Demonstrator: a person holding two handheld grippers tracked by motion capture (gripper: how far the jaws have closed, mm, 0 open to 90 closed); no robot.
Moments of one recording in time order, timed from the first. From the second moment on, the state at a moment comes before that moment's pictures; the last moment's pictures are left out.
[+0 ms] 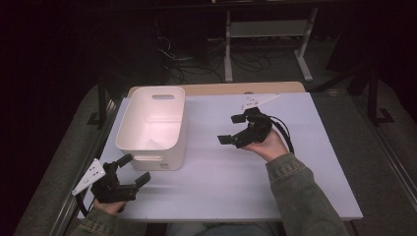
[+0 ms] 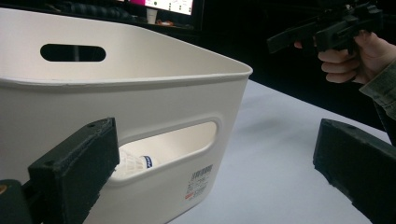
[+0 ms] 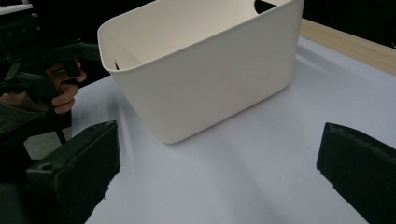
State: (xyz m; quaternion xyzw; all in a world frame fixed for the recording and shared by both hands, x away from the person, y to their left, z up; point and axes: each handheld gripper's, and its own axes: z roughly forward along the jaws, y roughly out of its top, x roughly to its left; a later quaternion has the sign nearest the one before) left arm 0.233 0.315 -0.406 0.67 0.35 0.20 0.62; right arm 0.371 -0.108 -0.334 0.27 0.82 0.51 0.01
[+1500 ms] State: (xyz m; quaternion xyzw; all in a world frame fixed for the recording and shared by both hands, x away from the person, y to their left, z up) left arm 0.233 0.316 -0.406 0.67 0.35 0.21 0.62; right arm 0.333 -0.186 -0.383 0.33 0.79 0.52 0.03
